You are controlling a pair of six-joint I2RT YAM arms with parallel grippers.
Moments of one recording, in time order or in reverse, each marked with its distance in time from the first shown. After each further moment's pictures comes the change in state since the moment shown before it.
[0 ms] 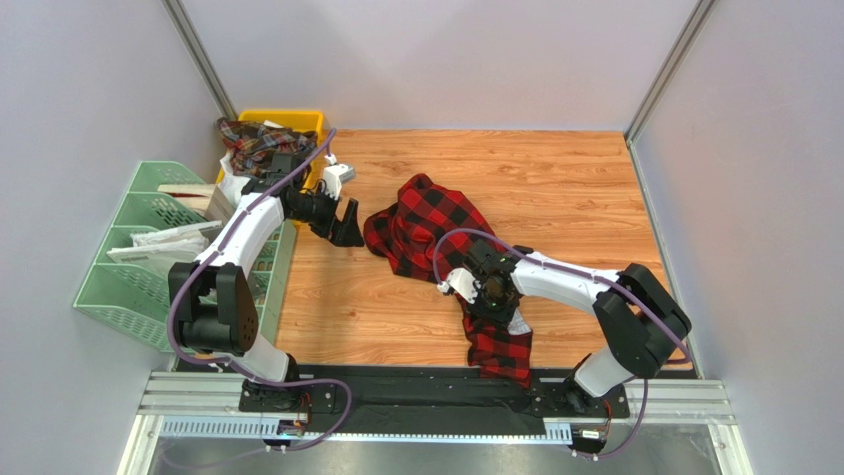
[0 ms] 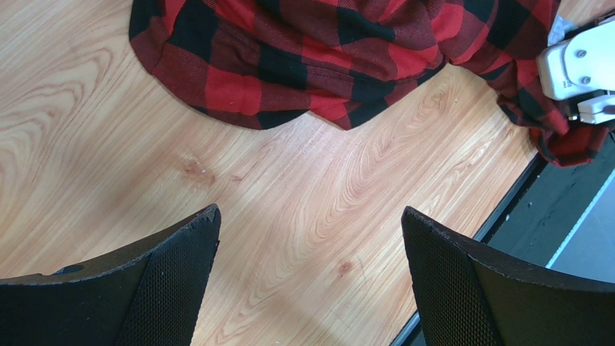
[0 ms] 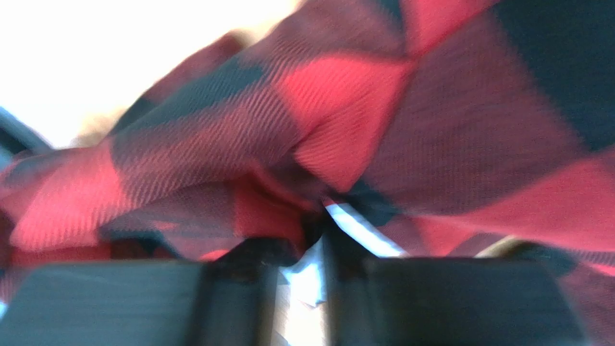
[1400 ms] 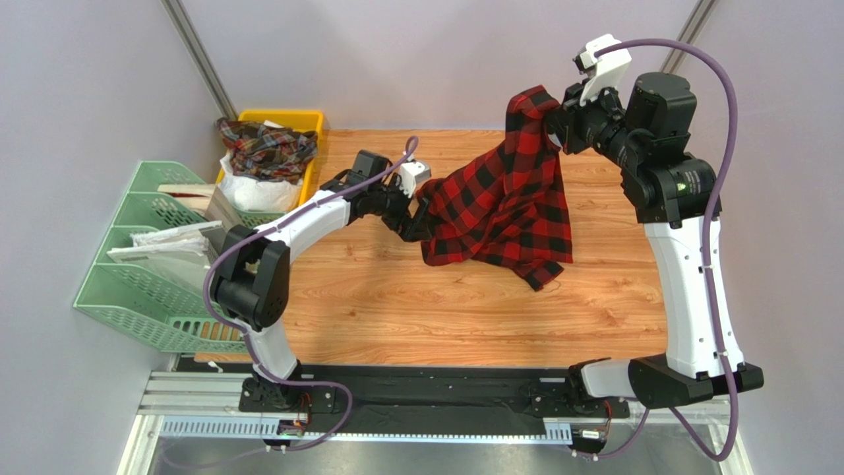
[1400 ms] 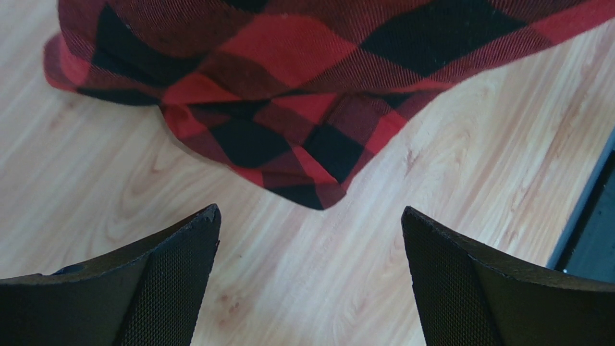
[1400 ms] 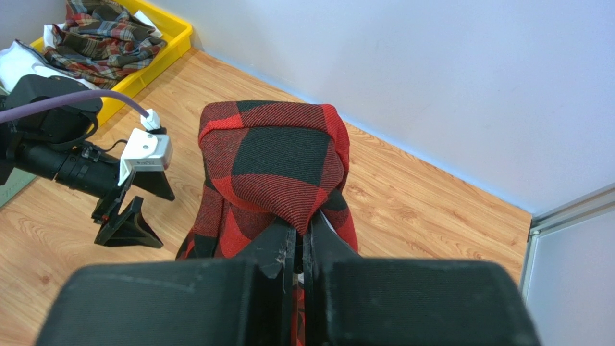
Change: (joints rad) left arm -0.384 0.220 0.089 0.415 -0.122 -0.216; right arm -0.525 -0.201 1.070 0.019 -0.113 0.273
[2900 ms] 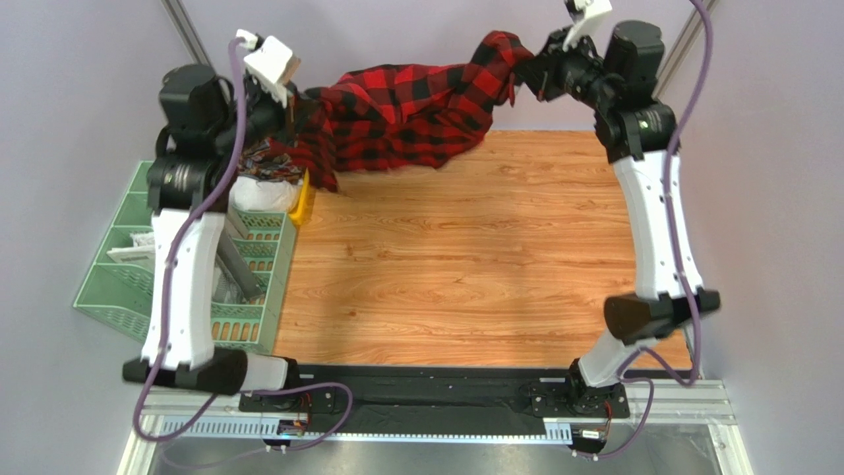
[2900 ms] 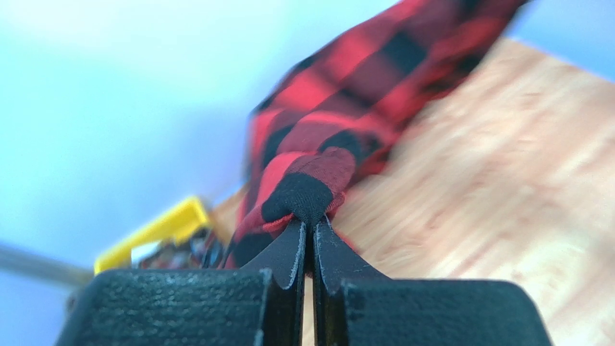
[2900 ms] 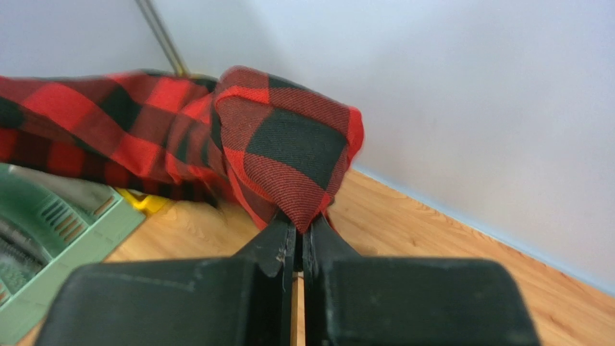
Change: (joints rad) left arm 0.365 -0.354 0.661 -0.340 -0.089 0.084; right arm -0.052 0.418 0.387 0.145 -0.180 0.225
